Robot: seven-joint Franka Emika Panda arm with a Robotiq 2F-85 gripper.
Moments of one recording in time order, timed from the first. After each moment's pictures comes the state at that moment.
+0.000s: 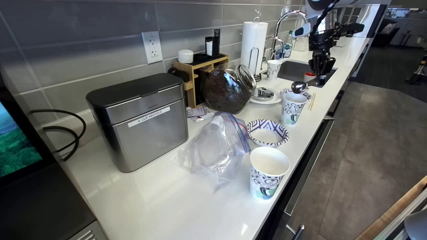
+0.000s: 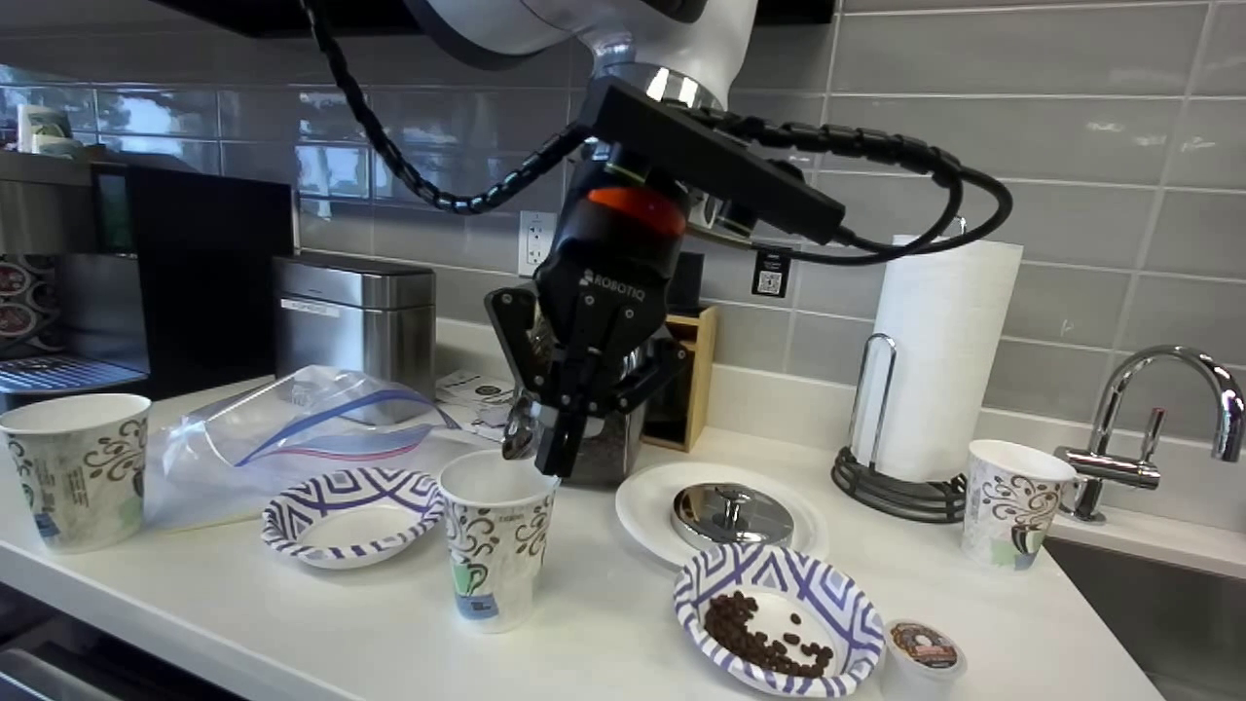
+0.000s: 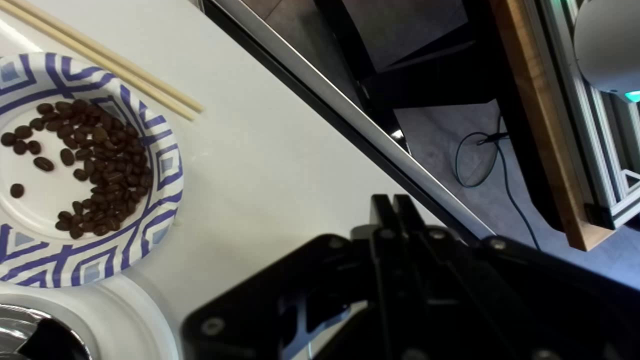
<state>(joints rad) -0.11 0.00 0.01 -2.11 -0.10 1.80 -1.18</state>
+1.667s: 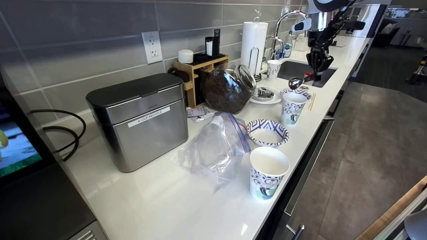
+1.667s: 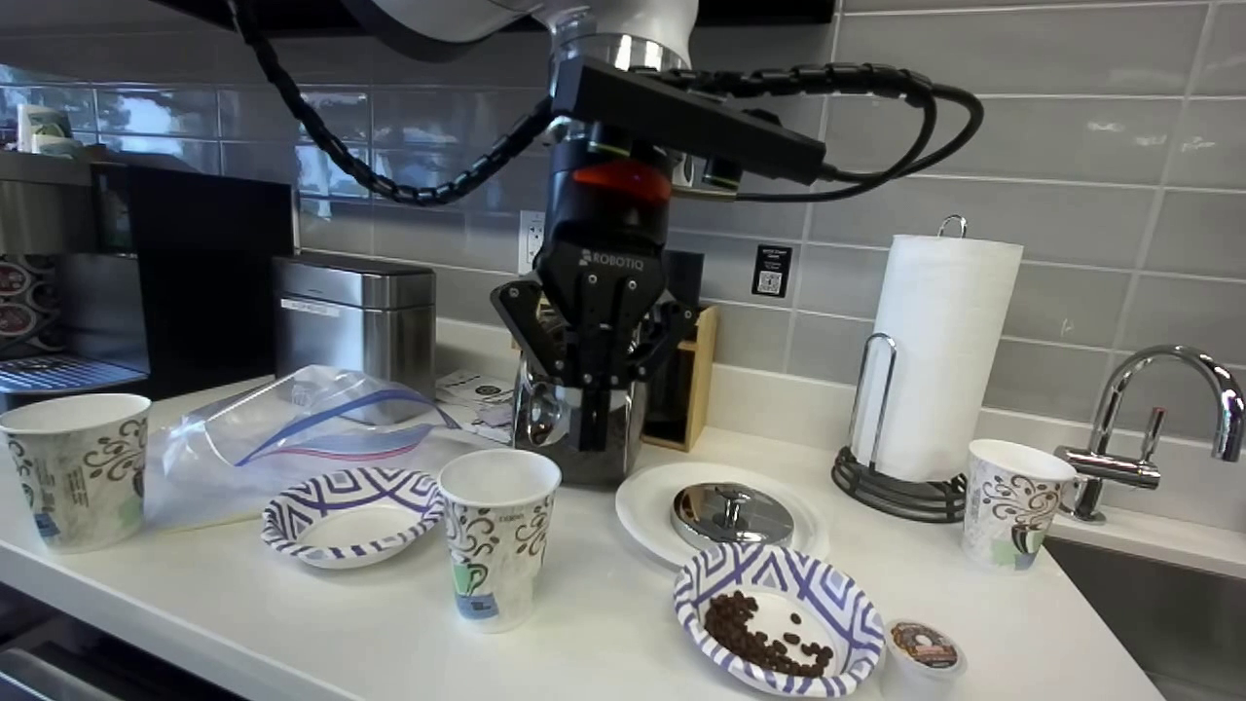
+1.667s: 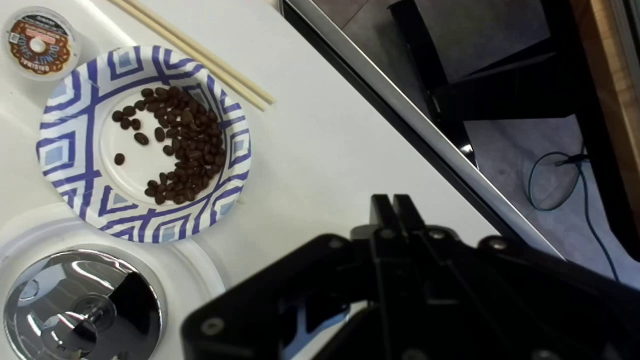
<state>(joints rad) -0.06 -0.09 0.00 -2.20 -0.19 1.97 -1.14</state>
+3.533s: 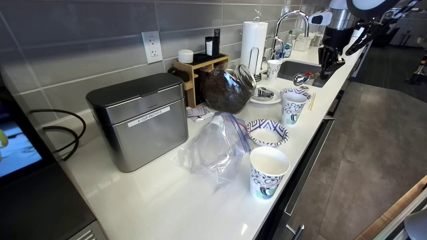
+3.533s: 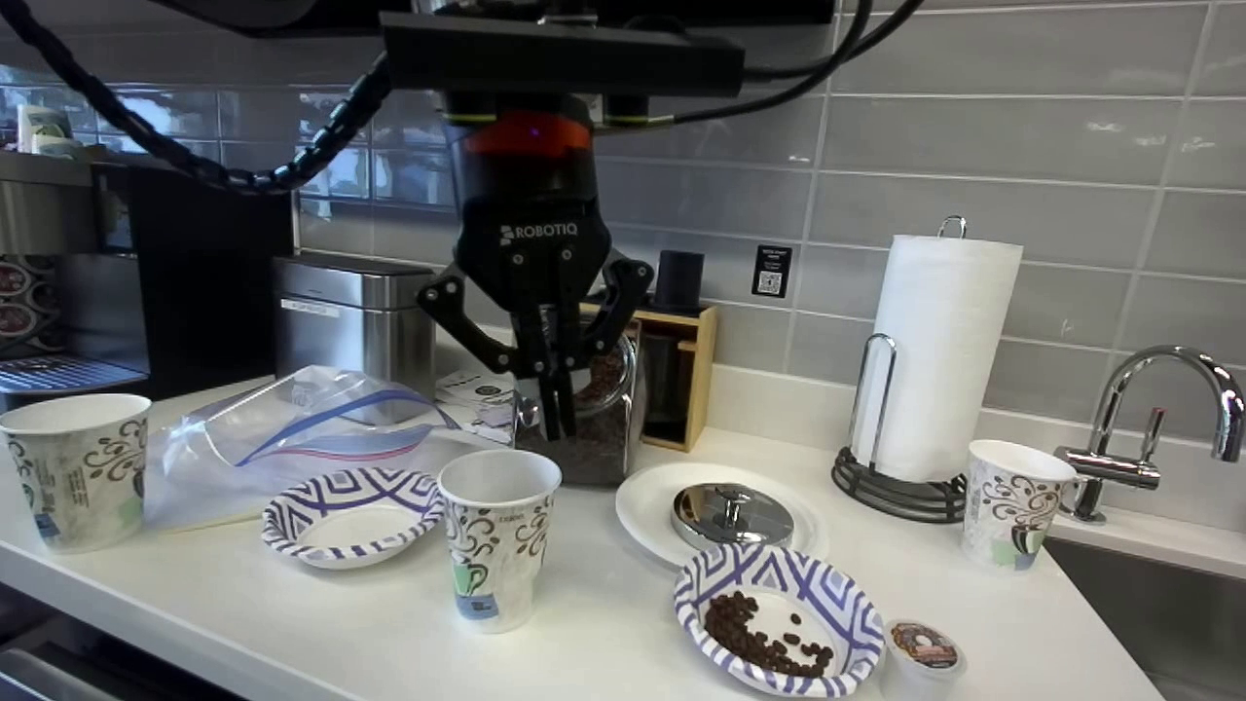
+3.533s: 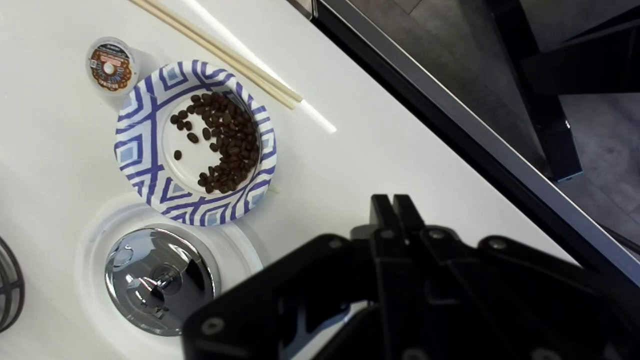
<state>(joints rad) 0.00 -0.35 -0.05 -2.49 -0.28 2.24 -0.99</state>
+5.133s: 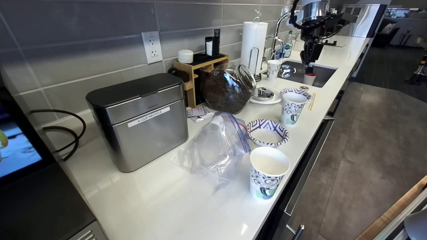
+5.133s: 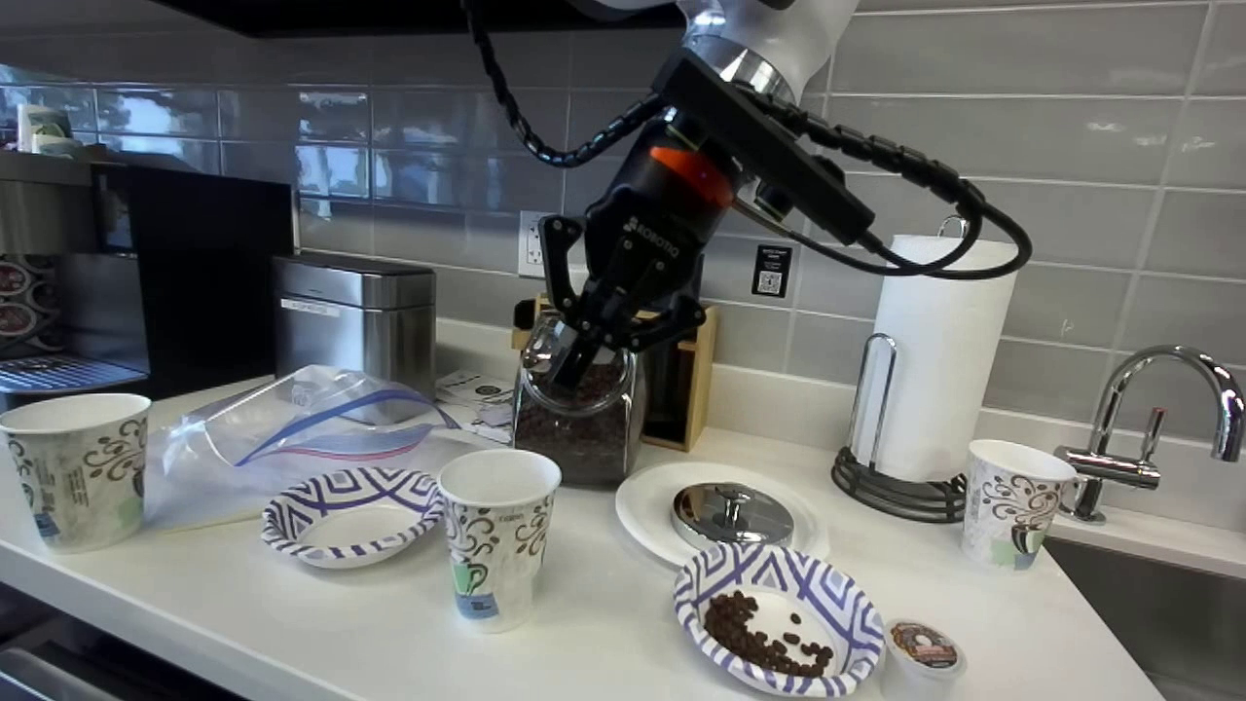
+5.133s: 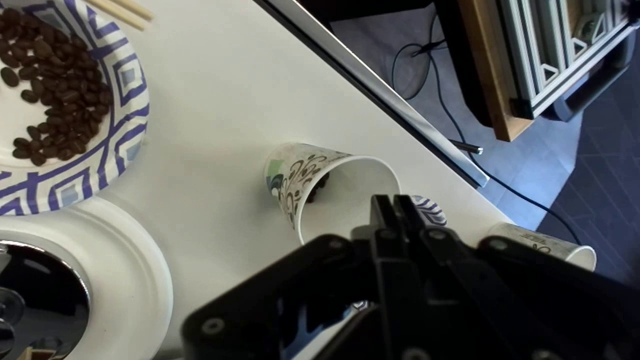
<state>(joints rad) -0.03 0.16 -0.12 -1.81 0.16 1.54 -1.21</state>
